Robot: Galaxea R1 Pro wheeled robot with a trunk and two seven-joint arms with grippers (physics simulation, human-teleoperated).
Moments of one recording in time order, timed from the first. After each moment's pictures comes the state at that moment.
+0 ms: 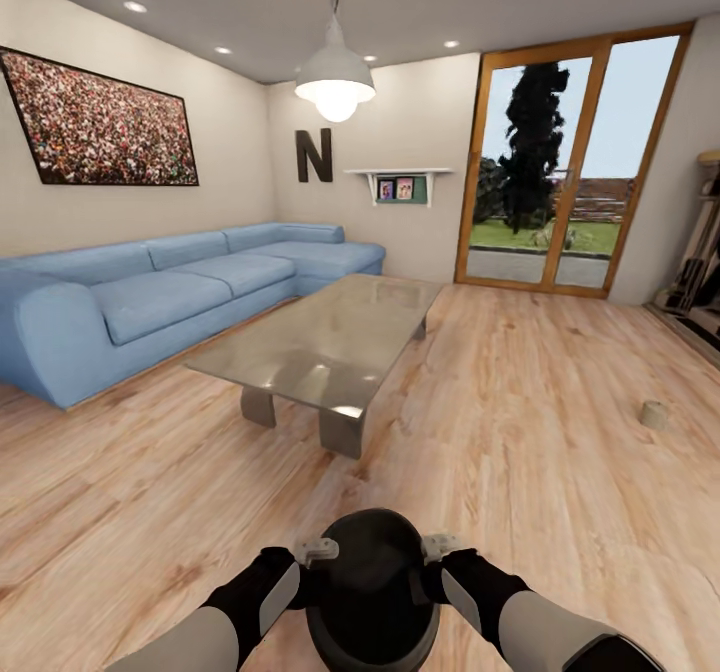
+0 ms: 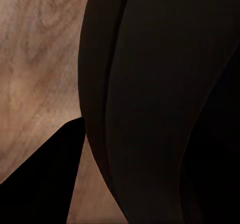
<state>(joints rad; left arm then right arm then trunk) -0.63 -0.17 -0.24 -0.31 0.33 0.50 0.09 -0.70 0.11 0.40 -0.15 -0.31 0.34 0.09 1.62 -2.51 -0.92</state>
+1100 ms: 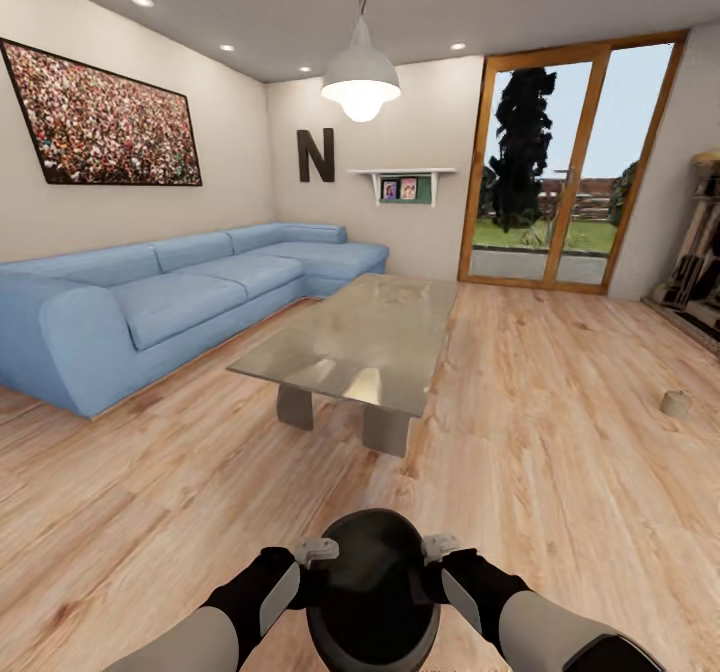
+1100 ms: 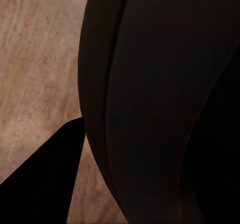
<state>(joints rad) -0.63 -0.17 -0.24 -0.31 0.33 0.50 0.09 -0.70 0.10 0.40 -0.15 -0.31 0.34 0.09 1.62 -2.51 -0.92</state>
